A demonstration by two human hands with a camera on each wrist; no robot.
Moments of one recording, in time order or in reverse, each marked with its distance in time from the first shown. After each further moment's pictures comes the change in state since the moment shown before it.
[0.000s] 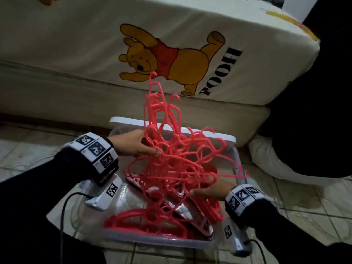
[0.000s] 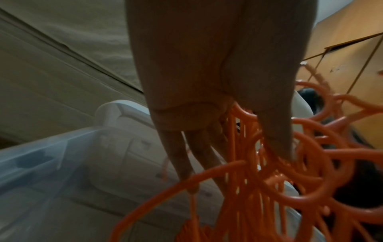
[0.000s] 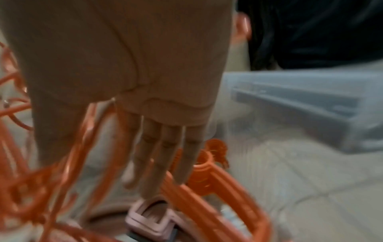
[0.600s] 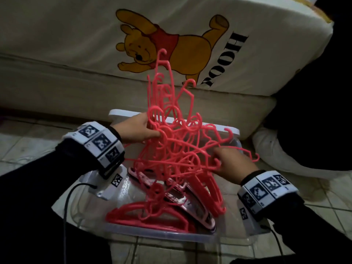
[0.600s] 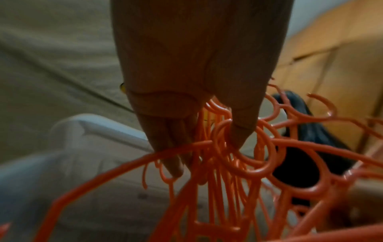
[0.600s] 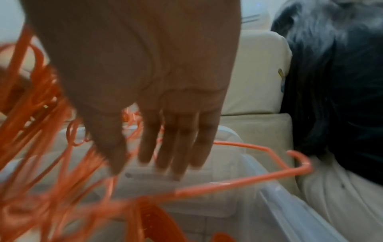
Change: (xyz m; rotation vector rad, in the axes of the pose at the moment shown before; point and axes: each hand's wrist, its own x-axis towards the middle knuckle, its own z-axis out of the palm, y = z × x) left_hand 0.010 0.019 0.003 0.106 0.177 0.022; right_hand -0.012 -0.009 -0.042 -0.417 0.340 -0.074
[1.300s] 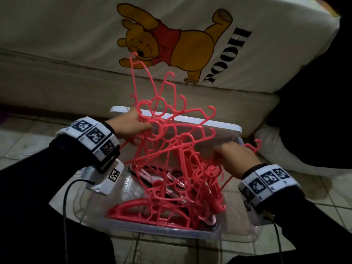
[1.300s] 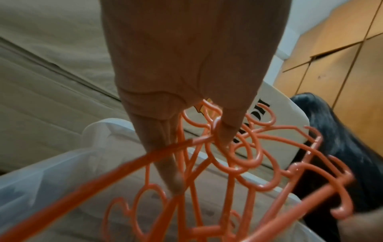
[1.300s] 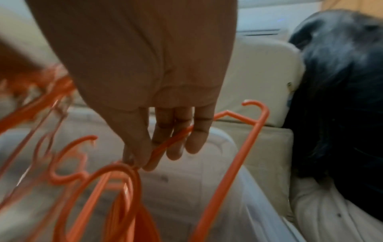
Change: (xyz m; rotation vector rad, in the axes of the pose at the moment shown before) left_hand 0.003 -0.020 -0.014 -0.003 0.063 -0.205; right_hand 0.003 0.000 -0.007 -0.218 -0.010 -0.021
